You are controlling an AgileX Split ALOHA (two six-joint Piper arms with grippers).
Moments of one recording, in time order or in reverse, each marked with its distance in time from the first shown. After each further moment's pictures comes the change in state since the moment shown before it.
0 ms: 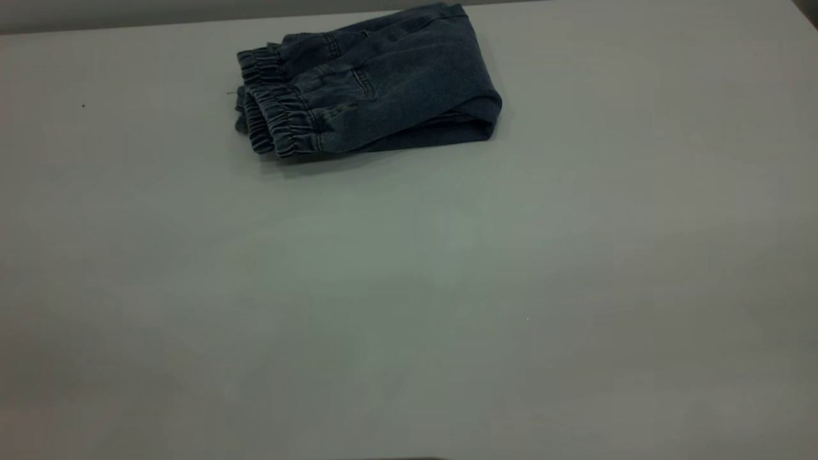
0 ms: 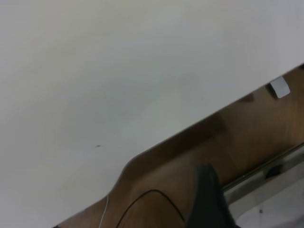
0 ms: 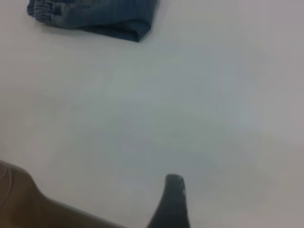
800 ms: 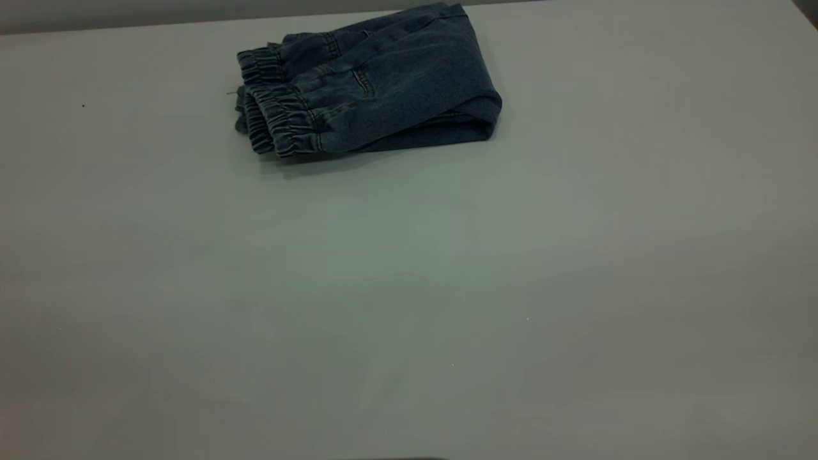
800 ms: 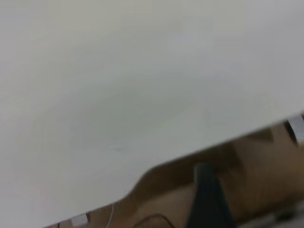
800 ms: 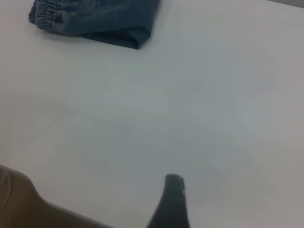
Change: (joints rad) left arm 0.197 -0.115 0.001 -0.003 -0.002 -0.001; right arm 0.000 -0.021 0.000 0.000 0.001 0.000
